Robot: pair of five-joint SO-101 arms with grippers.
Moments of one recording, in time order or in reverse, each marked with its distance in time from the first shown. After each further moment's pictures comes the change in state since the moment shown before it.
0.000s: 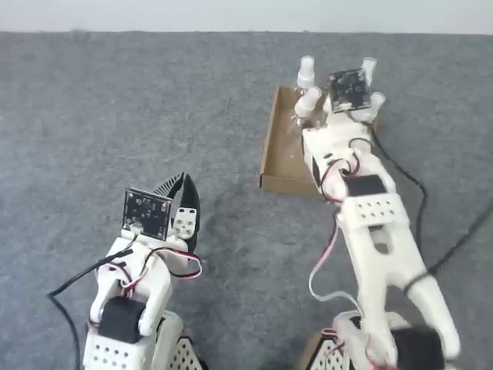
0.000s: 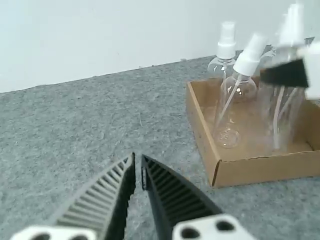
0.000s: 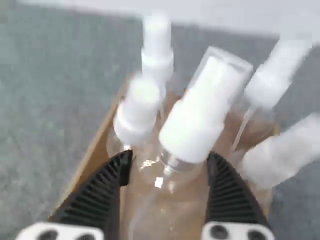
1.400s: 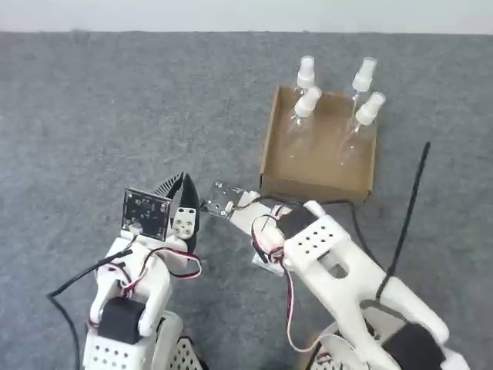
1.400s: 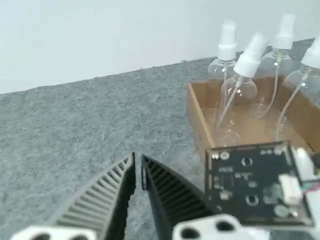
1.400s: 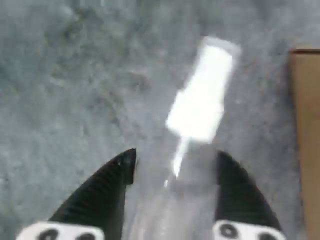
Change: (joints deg) left arm 0.0 -0.2 0.0 0.0 0.0; right arm -28.1 2.0 5.9 40.8 27.1
